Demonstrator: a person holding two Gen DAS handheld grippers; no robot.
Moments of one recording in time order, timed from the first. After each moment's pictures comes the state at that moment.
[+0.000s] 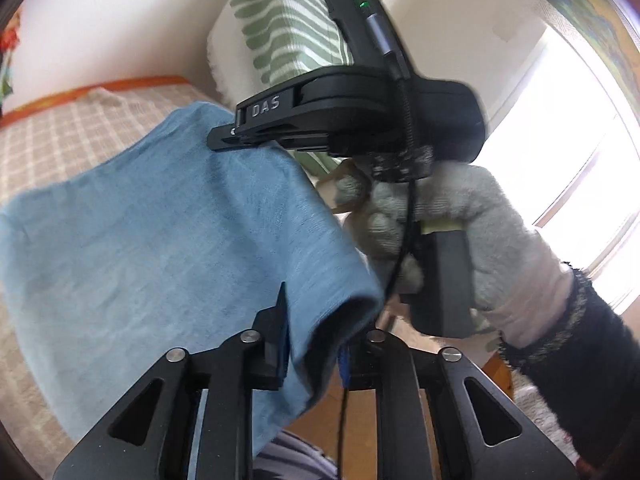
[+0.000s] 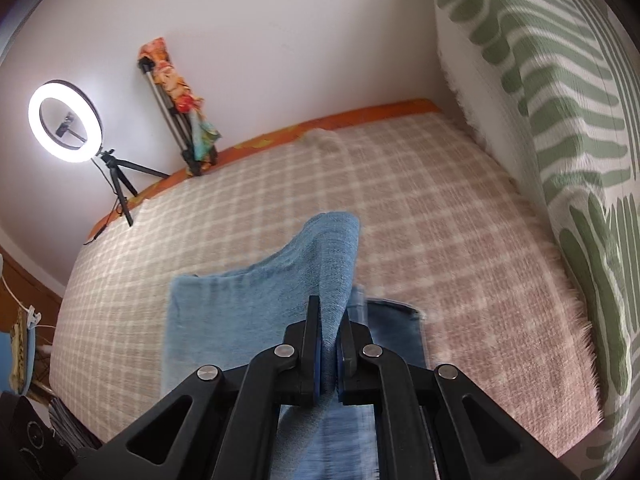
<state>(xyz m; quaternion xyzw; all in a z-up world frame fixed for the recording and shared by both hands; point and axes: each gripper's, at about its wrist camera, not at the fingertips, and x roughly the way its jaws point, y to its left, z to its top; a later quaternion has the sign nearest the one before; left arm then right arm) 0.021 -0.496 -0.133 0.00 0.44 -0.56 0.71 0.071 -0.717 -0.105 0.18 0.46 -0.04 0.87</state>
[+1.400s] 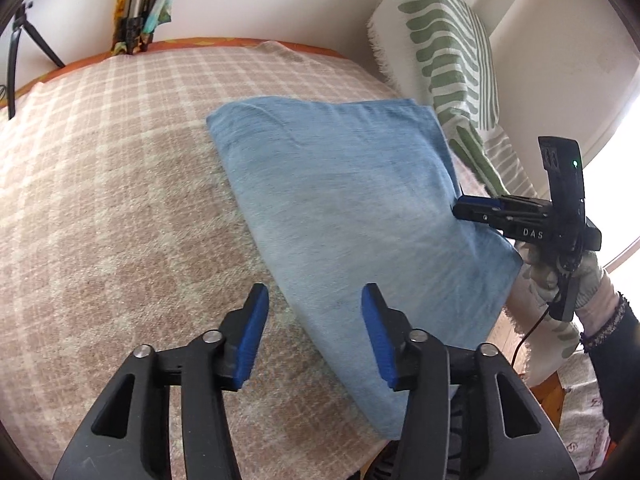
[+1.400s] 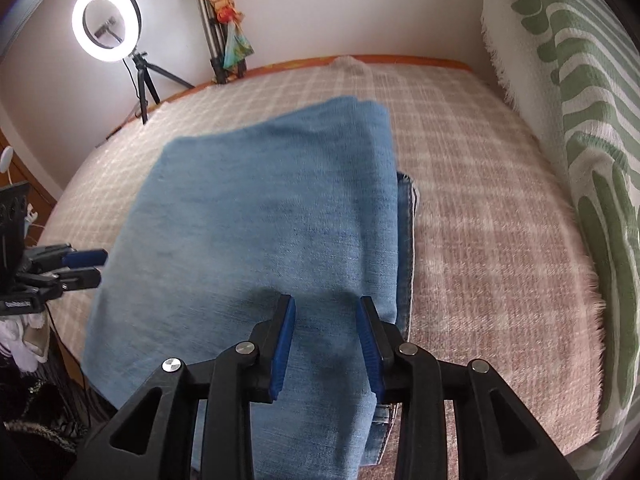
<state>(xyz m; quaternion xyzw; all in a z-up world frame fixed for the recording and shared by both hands) 0.067 -0.376 -0.185 0.02 0.49 -0.38 0.78 0.017 -0.706 -0.172 0.07 0.51 0.04 0.86</state>
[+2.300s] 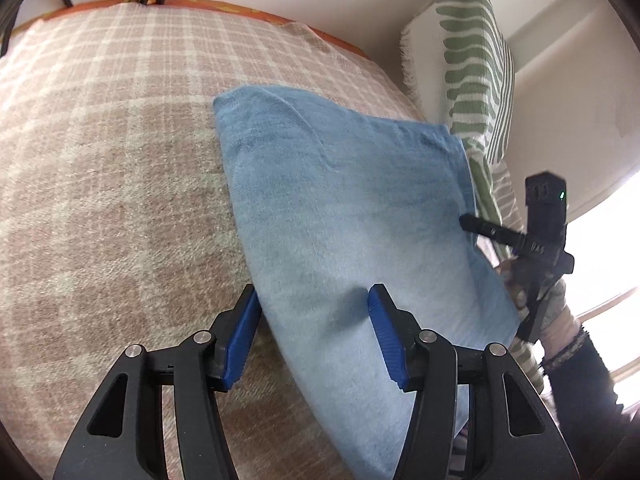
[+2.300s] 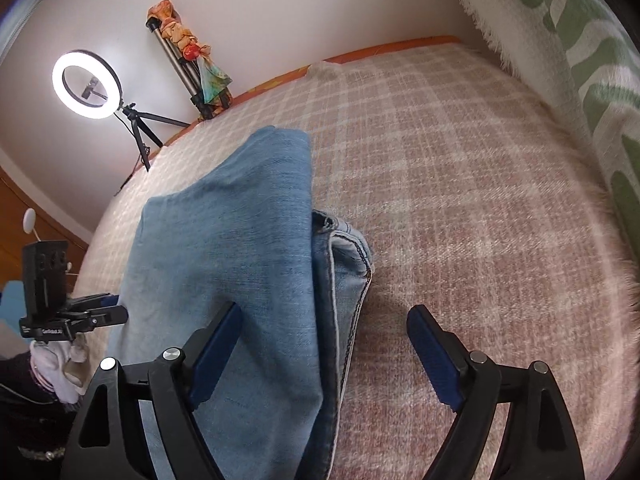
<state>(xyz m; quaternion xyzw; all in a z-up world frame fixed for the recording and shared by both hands) 0.116 -0.389 -0.209 -0.08 0.54 -0.38 0.75 0.056 -0.775 -0.199 0.20 0.48 0.09 0.85</state>
